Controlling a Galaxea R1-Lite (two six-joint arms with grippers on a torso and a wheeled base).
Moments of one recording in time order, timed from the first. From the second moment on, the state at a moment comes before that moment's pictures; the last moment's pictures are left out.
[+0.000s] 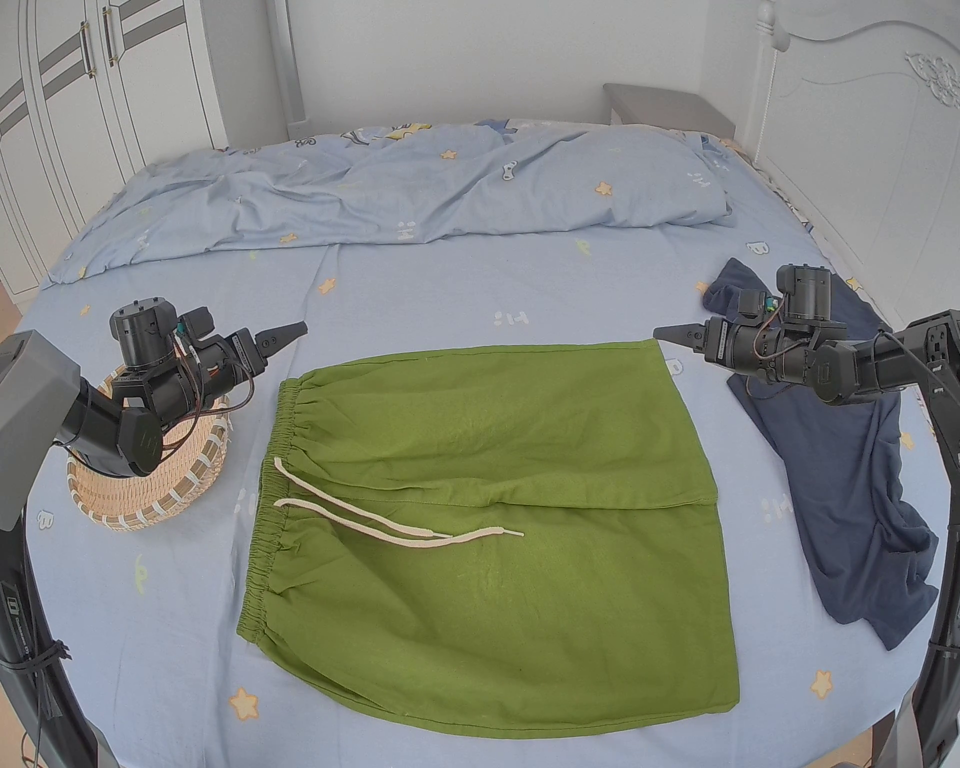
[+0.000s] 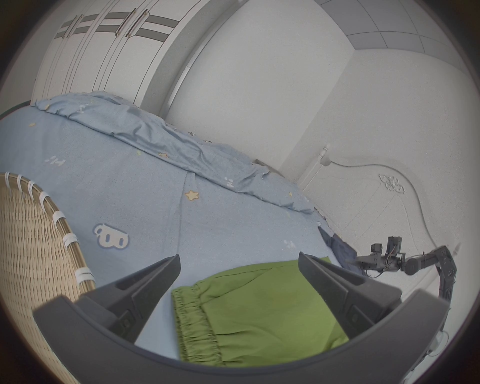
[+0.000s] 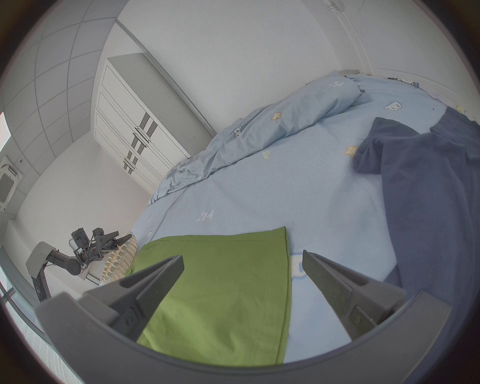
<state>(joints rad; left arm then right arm) 0.05 2.16 -1.22 -0.87 -0.50 -0.39 0.06 2.26 -1.61 -0.29 0.55 0.24</state>
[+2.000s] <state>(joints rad) 0.12 1.95 -0.02 -1.27 -0.68 -0.58 0.15 1.40 -0.43 -0.30 0.63 0.30</state>
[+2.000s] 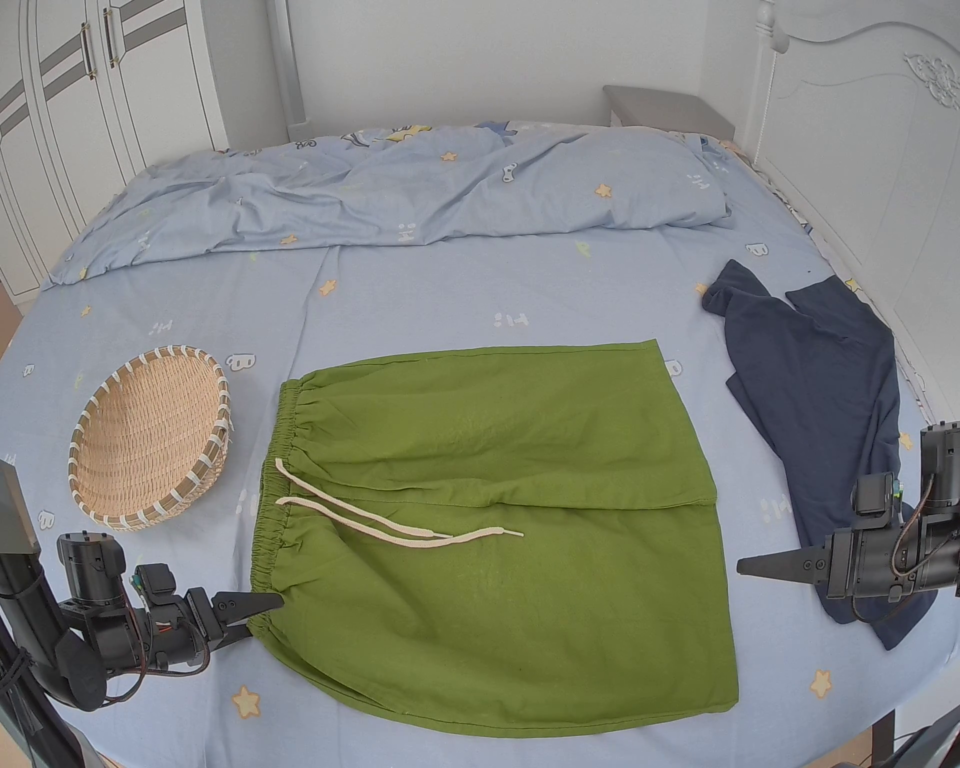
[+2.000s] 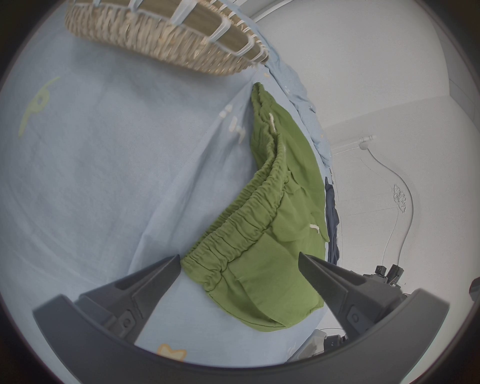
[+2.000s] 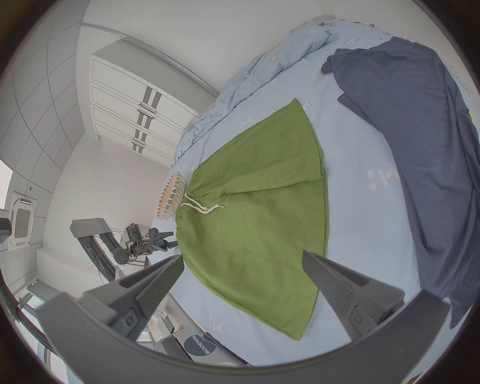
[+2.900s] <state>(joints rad) 0.13 1.92 -0.02 -1.10 -0.67 -0.58 0.14 1.41 -0.42 -0.31 0.63 0.30</state>
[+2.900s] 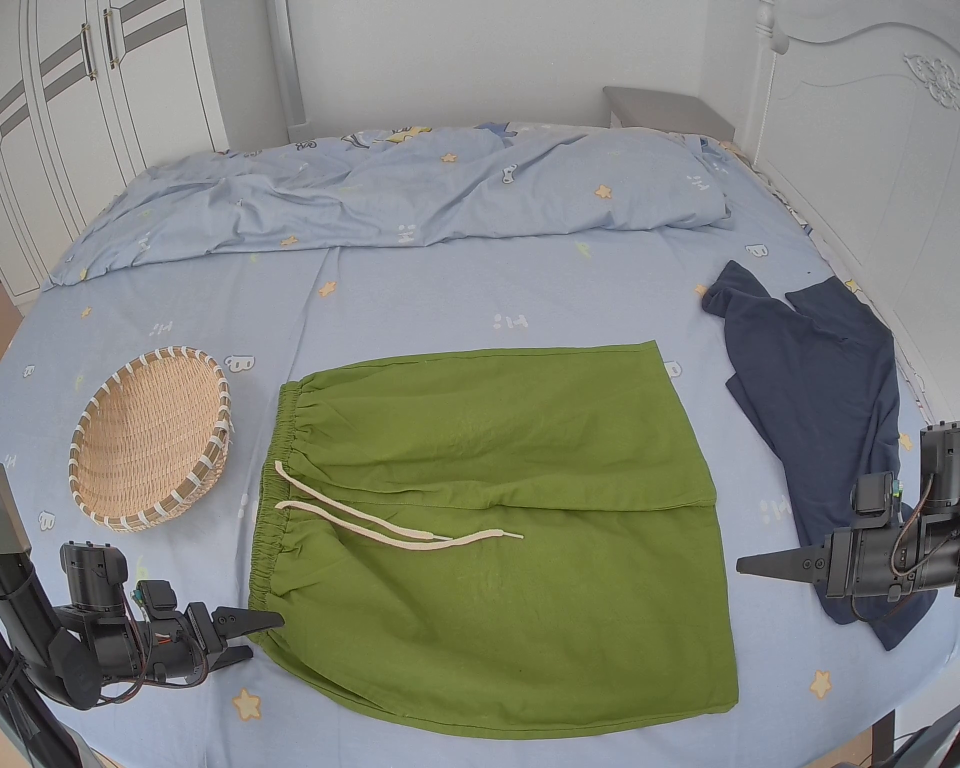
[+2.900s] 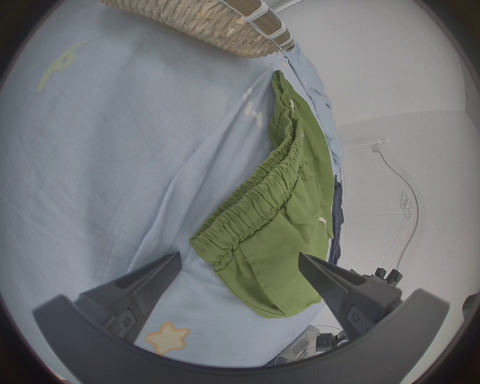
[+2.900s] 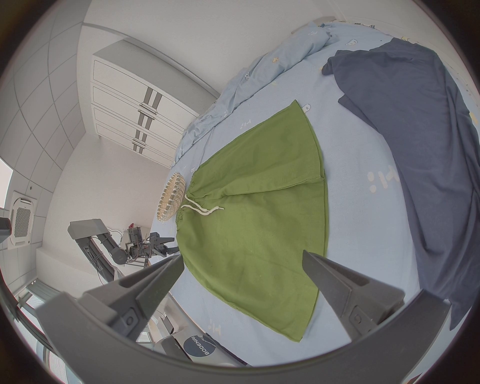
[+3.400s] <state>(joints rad) 0.12 1.99 -0.02 -1.24 -0.68 -0.58 0.14 1.40 -0.42 -0.32 0.63 0.30</state>
